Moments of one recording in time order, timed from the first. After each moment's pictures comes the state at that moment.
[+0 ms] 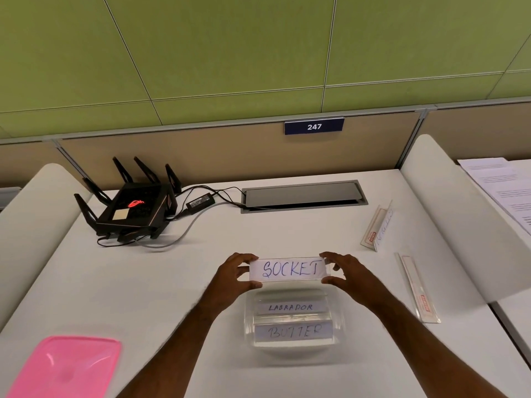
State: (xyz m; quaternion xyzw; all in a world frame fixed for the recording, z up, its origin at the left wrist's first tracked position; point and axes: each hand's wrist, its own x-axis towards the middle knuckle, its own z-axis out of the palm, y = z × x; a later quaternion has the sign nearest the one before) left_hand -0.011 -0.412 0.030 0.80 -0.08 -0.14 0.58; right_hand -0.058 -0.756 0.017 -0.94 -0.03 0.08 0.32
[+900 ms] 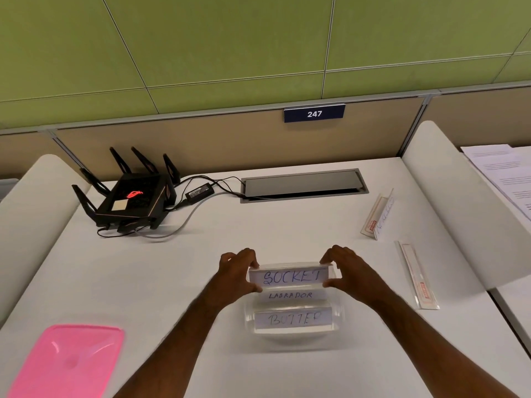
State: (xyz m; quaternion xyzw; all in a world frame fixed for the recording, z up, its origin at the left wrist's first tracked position) left_hand -0.022 -0.410 0.022 0.94 -0.19 -0.12 0.27; right_hand -0.076 -0.747 0.028 -0.96 -0.12 0.03 0.27
